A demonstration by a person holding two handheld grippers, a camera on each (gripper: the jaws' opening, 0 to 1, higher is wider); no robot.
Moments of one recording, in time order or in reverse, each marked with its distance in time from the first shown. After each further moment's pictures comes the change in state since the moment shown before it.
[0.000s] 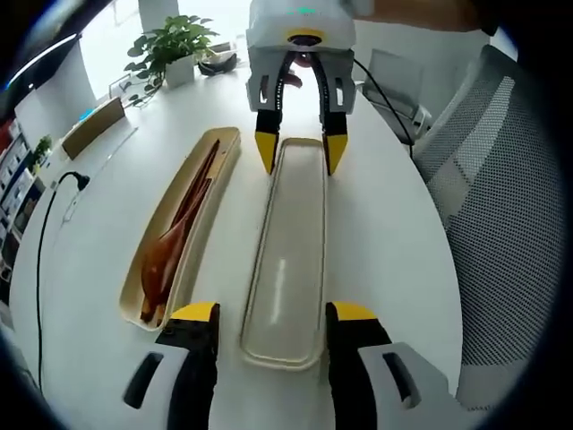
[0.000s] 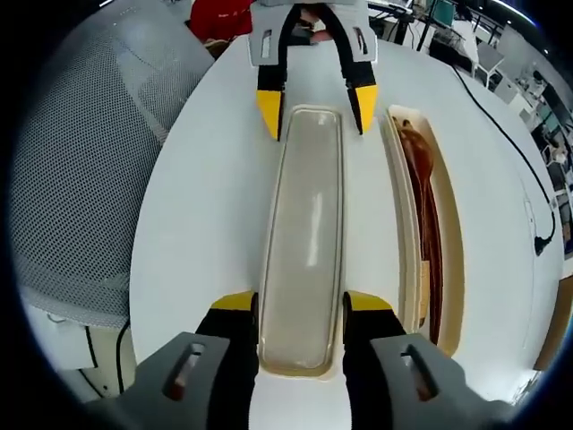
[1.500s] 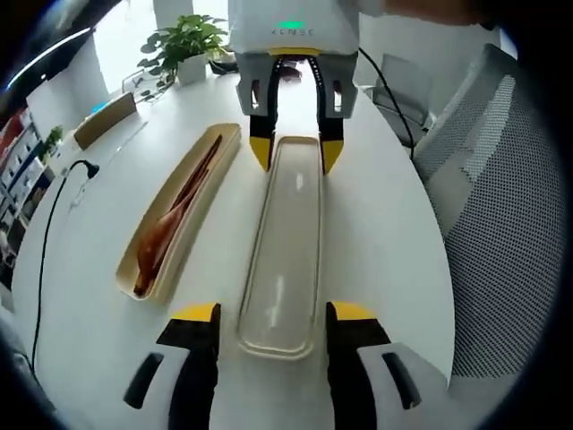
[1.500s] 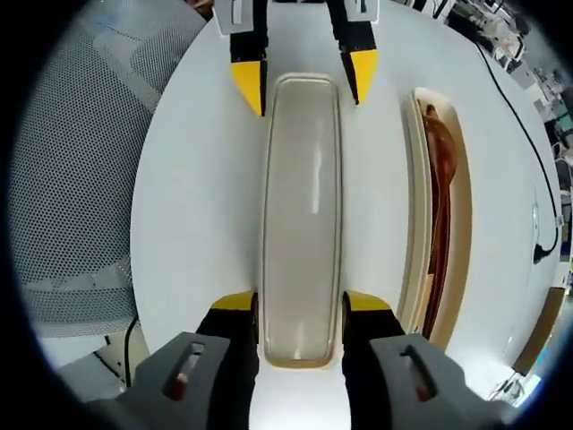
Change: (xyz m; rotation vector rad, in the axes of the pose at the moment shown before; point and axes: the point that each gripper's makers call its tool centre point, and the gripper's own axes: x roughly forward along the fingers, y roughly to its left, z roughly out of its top) left arm -0.013 -0.014 -0.016 -0.031 -0.010 0.060; right arm 0.003 -0.004 0.001 0.016 0.253 0.006
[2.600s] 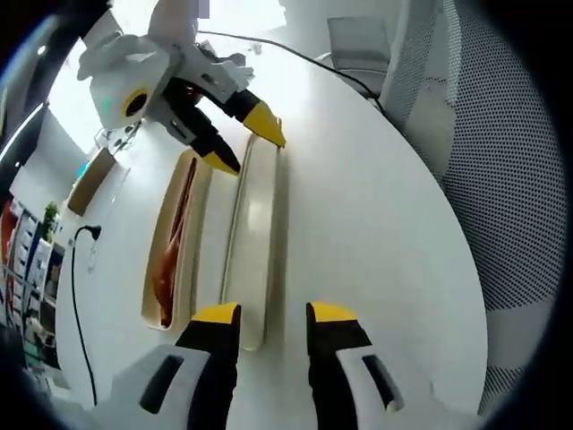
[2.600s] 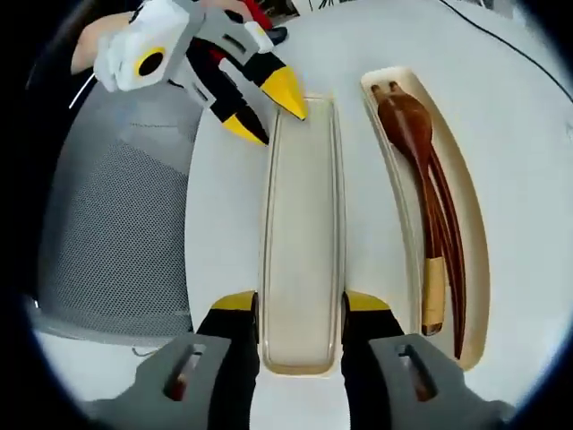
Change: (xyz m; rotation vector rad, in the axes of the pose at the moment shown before) left arm -0.003 0.007 0.006 0.344 0.044 0.067; right arm -0.016 0.000 0.006 0.274 -0.183 0.416
